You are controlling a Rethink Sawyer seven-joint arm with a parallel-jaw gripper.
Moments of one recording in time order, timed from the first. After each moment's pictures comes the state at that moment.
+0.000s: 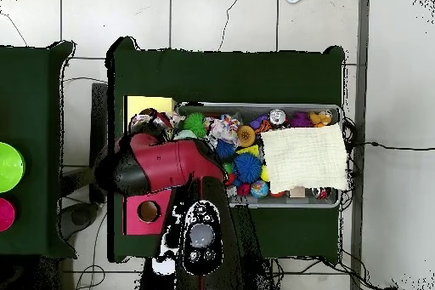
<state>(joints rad) 0.02 -0.72 0.02 1.65 -0.18 0.22 1.16</state>
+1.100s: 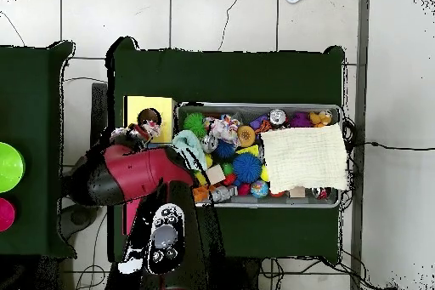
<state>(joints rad) 0.13 -0.69 0.00 1.66 -0.14 0.22 1.16</state>
